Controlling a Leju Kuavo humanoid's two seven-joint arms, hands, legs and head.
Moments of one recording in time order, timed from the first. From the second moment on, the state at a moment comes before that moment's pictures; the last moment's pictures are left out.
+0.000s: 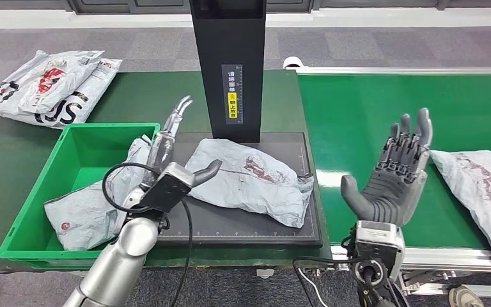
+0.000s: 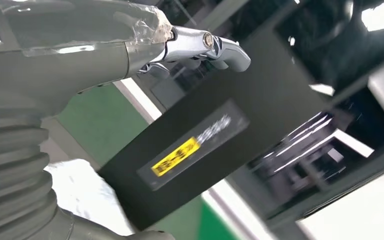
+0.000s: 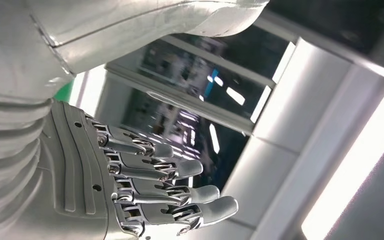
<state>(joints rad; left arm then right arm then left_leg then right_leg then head) -0.41 -0.05 -0.40 -1.34 -0.56 0.23 -0.32 -0.11 0.01 0.29 -1.69 0.38 -0.70 -0.51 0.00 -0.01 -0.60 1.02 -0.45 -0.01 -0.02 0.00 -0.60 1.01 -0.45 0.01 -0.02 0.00</state>
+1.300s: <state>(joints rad) -0.67 -0.28 -0.67 -0.57 -0.72 0.13 -0.33 -0.18 0.04 0.29 -1.74 0.33 -0.69 -0.47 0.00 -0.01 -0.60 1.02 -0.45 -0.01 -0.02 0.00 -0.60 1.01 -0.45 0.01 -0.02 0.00</state>
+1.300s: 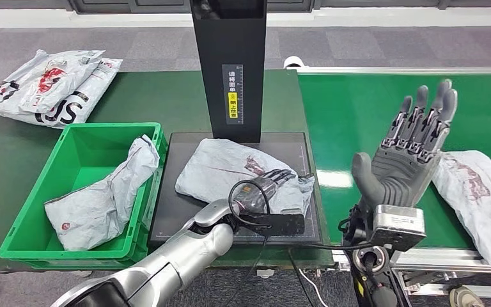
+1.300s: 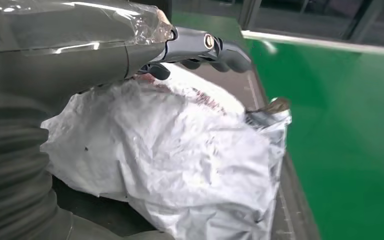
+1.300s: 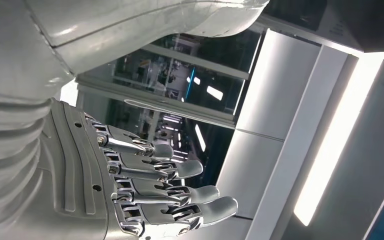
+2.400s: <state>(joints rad) -0.74 -0.32 -0.74 -0.36 -0.89 0.22 -0.16 -0.20 0.09 0.30 -1.75 0.33 -0.66 -0.46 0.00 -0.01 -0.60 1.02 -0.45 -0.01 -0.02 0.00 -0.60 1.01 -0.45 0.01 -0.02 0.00</state>
